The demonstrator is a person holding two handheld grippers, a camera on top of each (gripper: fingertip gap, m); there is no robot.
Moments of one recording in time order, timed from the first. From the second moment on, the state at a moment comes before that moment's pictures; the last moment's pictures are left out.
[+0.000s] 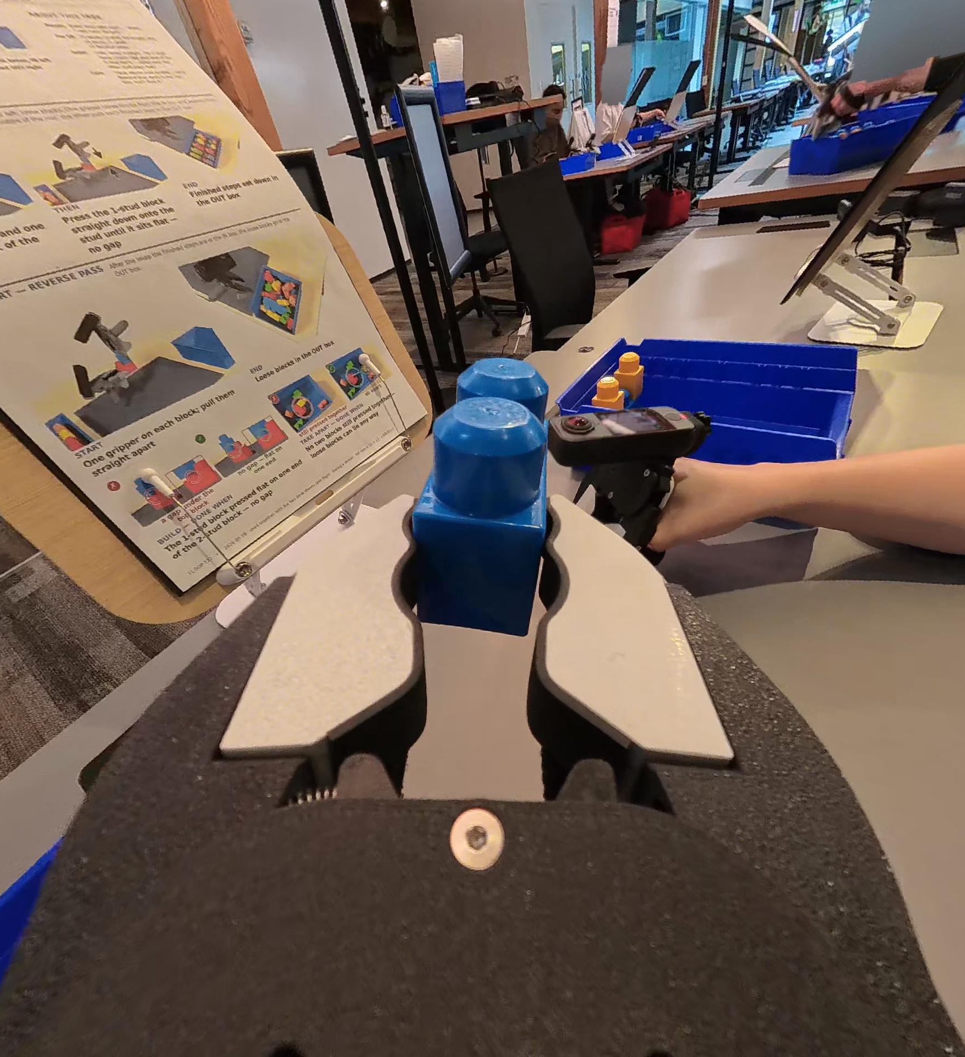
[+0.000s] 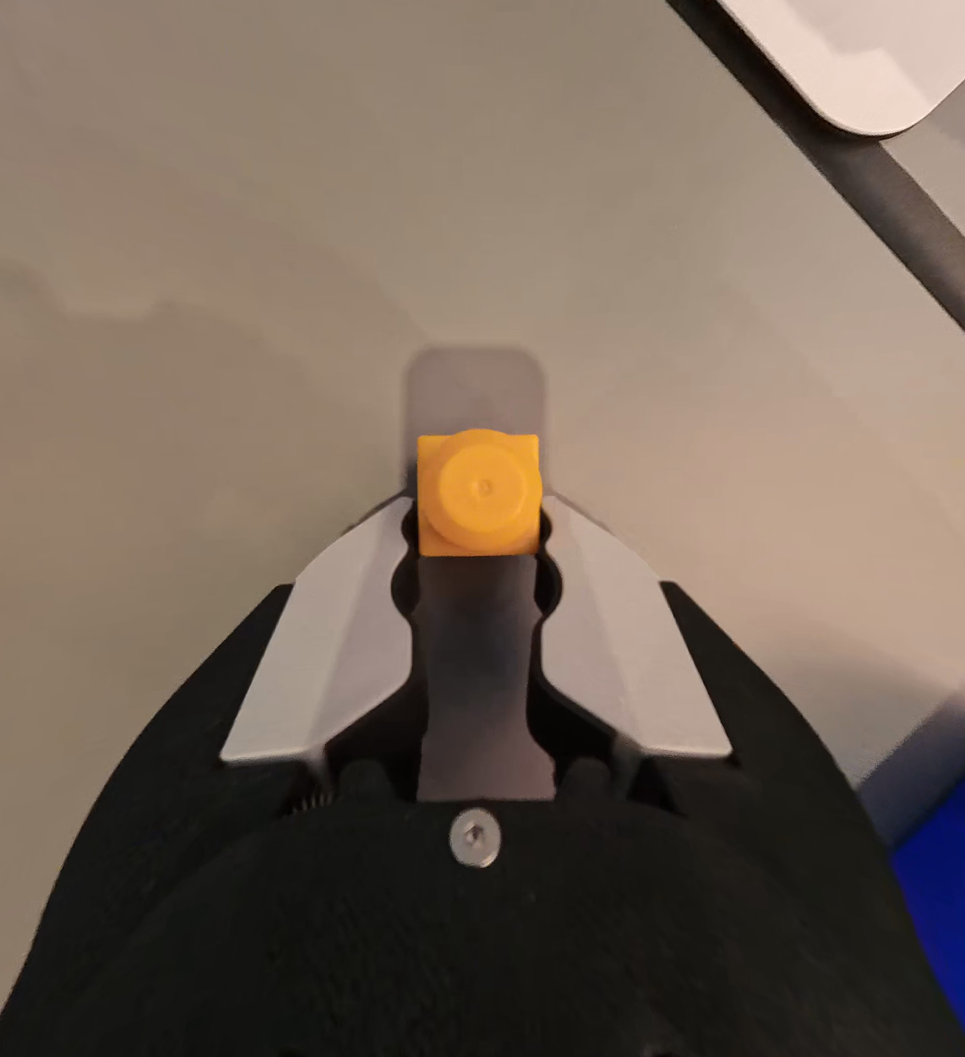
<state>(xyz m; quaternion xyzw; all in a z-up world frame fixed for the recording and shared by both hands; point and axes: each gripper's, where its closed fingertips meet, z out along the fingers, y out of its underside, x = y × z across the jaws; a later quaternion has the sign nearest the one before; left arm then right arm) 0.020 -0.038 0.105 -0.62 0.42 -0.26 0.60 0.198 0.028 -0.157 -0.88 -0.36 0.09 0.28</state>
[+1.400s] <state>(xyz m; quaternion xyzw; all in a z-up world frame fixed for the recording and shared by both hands) 0.148 -0.101 0.018 -0.62 0.50 -0.50 0.34 0.153 -0.091 0.047 -0.67 -0.47 0.44 0.36</state>
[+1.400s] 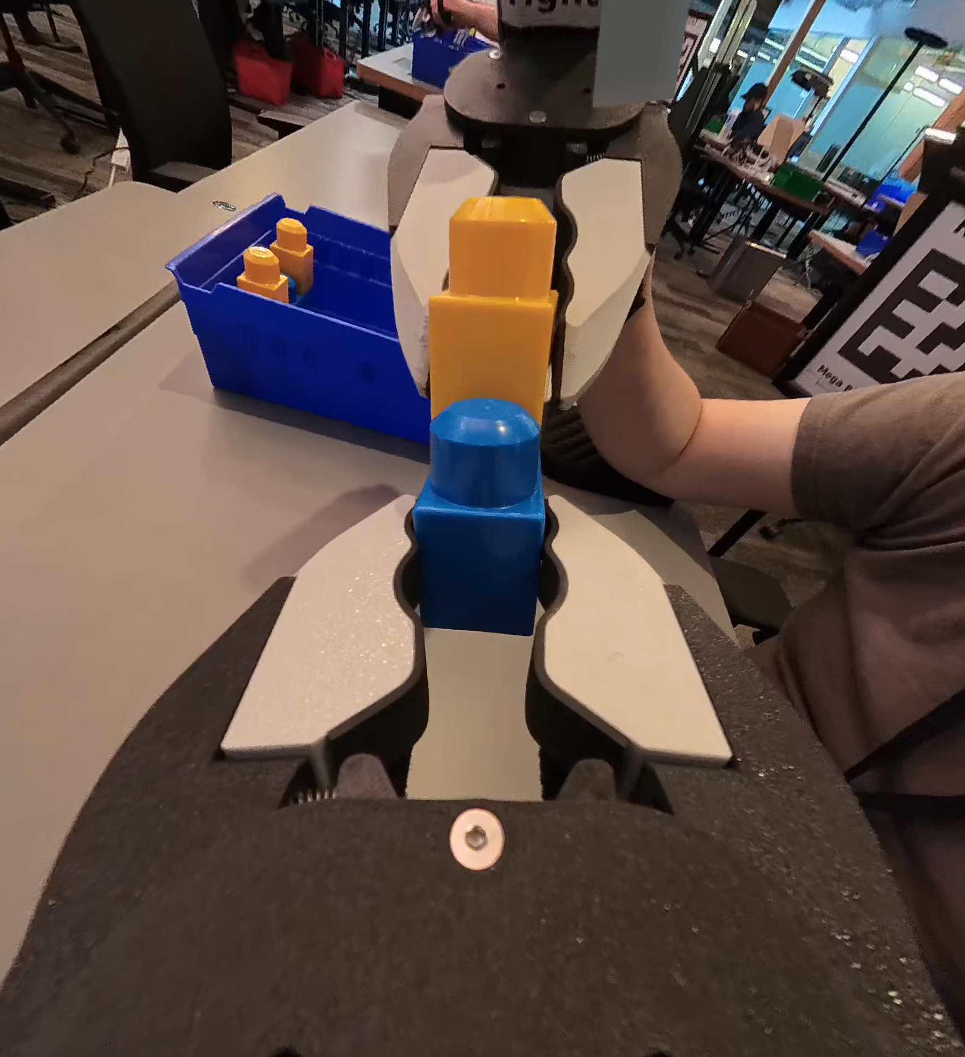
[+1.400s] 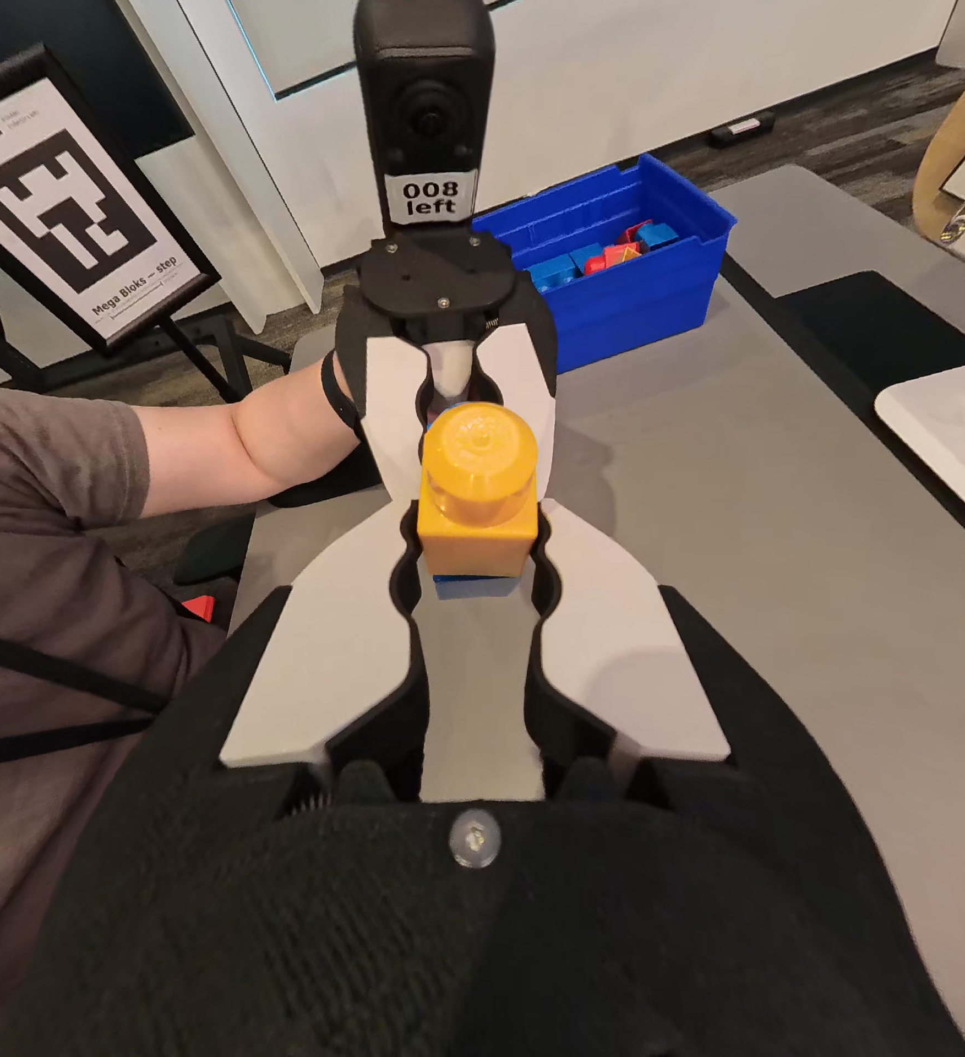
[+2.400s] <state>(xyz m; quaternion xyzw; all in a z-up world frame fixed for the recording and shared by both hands) 0.151 -0.108 0.011 -0.62 0.49 -0.53 0.29 0.130 -0.092 0.047 -0.67 -0.44 0.46 0.38</state>
